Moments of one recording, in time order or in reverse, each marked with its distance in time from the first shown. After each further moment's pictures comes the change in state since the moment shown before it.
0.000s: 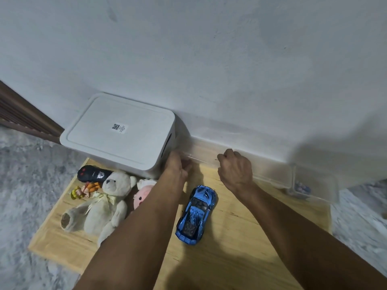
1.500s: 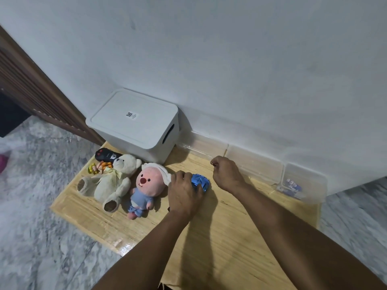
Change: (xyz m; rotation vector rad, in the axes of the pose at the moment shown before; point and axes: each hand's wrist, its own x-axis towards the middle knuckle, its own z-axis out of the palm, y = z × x) left_hand -0.077 -0.115 -0.064 1.522 0.303 1.079; right_hand -0.042 0.007 -0.009 0.751 -0.204 0.079
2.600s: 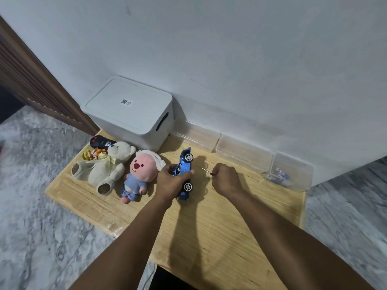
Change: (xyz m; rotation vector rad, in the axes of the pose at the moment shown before) left_hand -0.014 -0.003 -0.024 -1.038 -0.183 -0.617; right_hand -0.044 0.034 0.013 -0.056 -0.023 0.150
